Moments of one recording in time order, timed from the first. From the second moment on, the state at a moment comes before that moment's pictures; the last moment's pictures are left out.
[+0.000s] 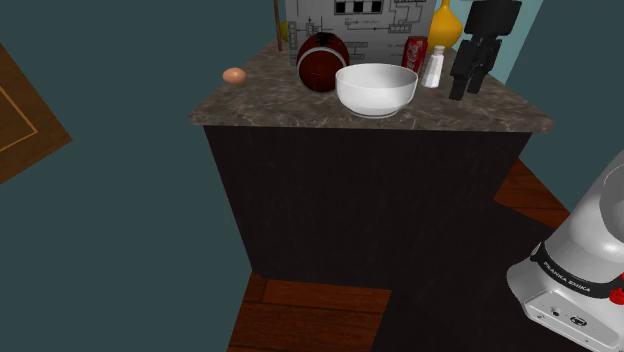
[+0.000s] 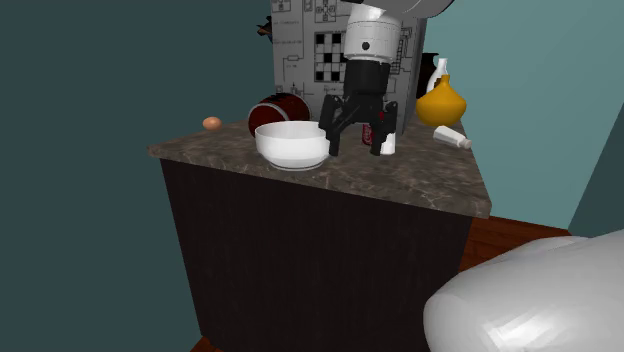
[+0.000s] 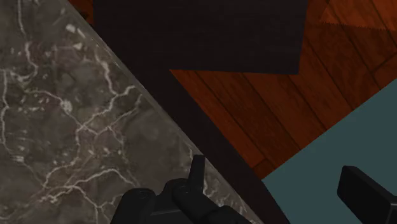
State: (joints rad) arm 0.01 -0.74 -0.03 -2.38 0.11 1.60 -0.01
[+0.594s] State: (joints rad) arm -0.02 -0.54 -0.12 -2.22 0.03 1.64 -0.17
